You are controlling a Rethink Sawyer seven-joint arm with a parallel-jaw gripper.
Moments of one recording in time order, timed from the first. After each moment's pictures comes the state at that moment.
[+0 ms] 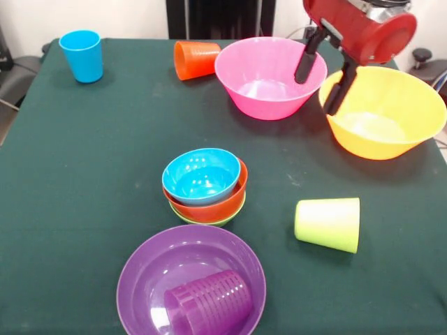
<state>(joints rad) 0.21 -0.22 -0.77 0.96 0.64 1.02 2.53</state>
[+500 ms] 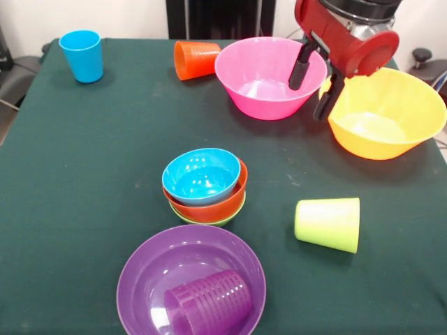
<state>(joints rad) 0.22 -0.21 -0.75 0.99 0.64 1.00 2.53</state>
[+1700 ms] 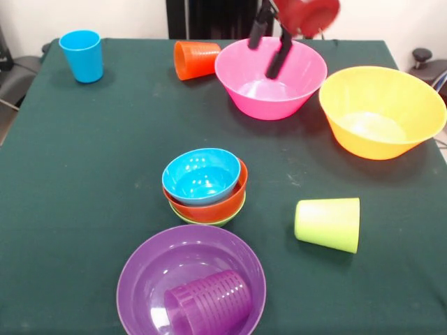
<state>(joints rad) 0.22 -0.33 -0.75 1.19 0.54 0.96 2.53</state>
